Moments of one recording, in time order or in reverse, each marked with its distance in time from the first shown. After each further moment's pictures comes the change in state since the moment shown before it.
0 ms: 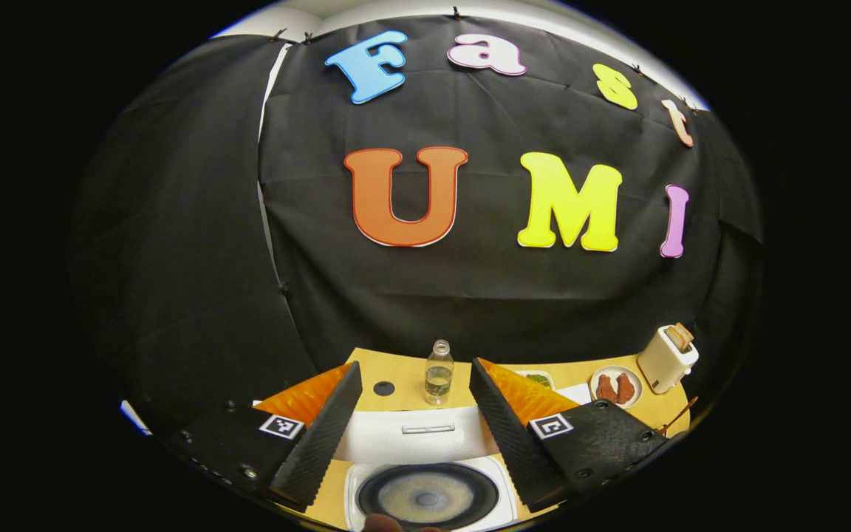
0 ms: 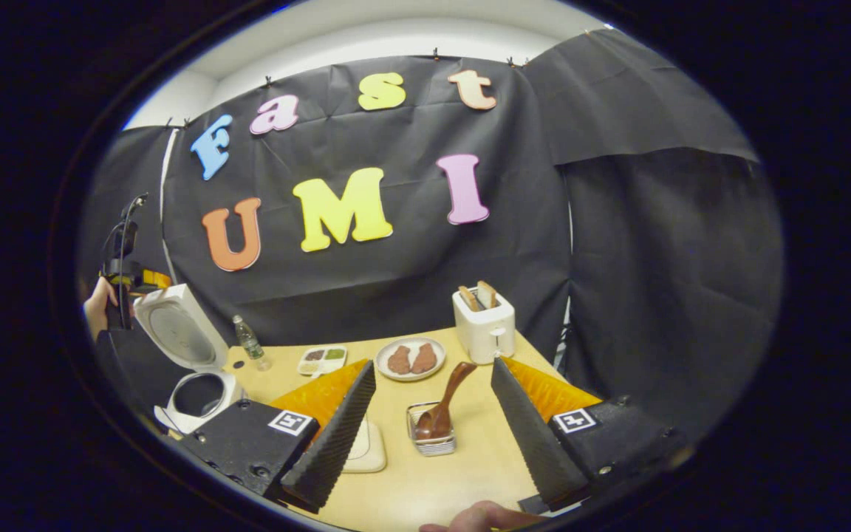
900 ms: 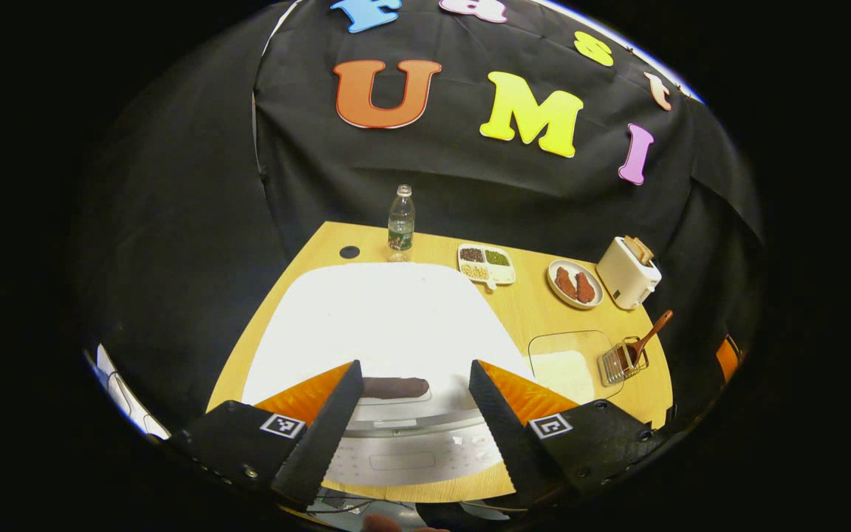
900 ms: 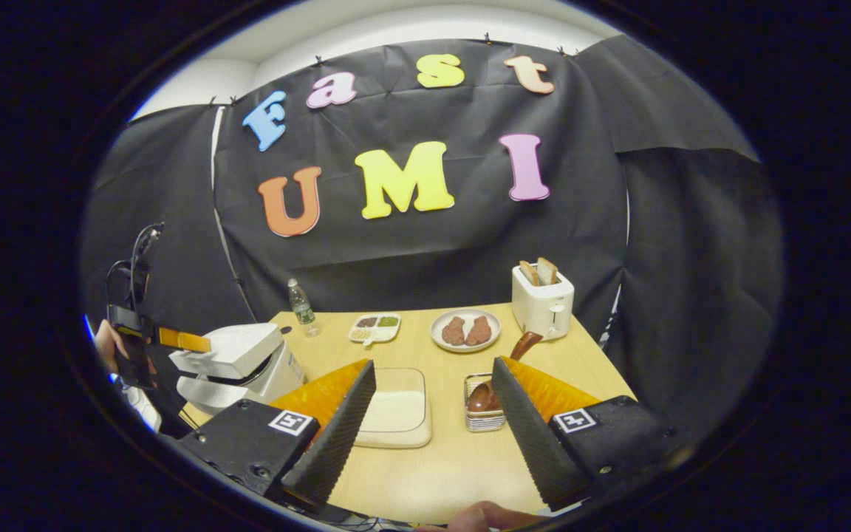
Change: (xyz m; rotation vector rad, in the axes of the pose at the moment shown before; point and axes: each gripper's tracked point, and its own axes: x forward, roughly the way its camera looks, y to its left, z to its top) left arm -0.099 -0.041 -0.214 -0.056 0.337 -0.118; right arm -0.015 0.063 -0.037 -0.095 0.096 0.178
